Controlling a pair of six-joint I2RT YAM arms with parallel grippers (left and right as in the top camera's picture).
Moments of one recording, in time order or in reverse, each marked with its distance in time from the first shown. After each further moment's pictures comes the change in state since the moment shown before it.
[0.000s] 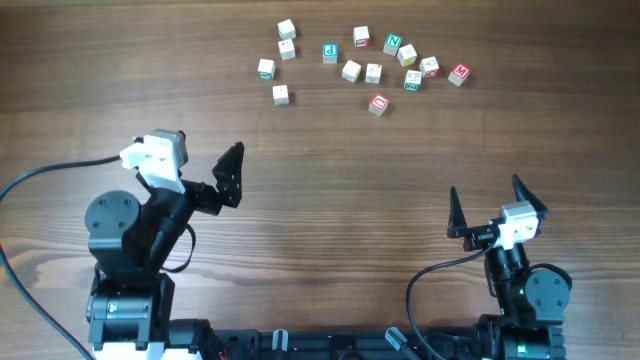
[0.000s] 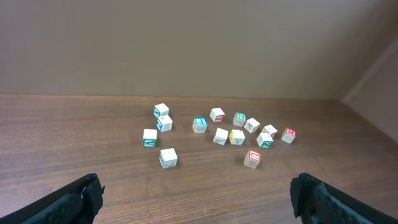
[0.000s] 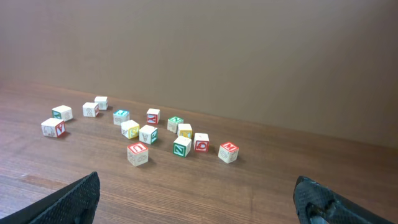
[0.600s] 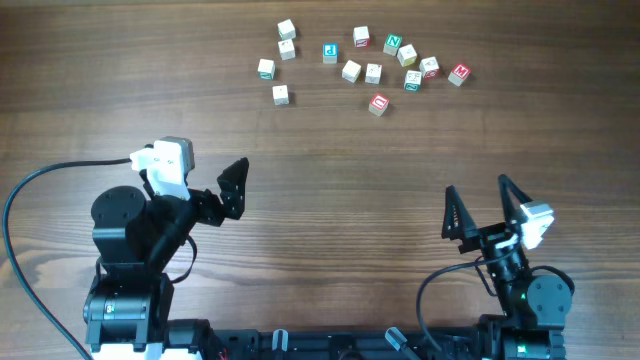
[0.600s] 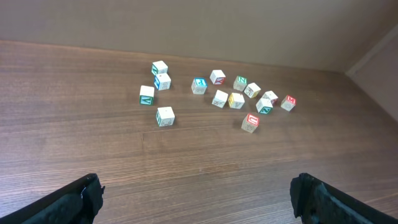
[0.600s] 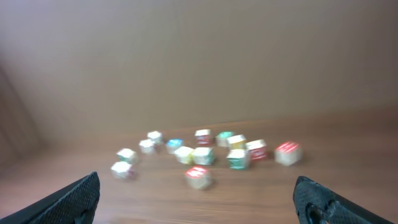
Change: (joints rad) left arm 0.000 0.003 0.021 -0.189 0.014 0.000; right arm 0.000 0.000 0.000 0.076 -0.101 0.475
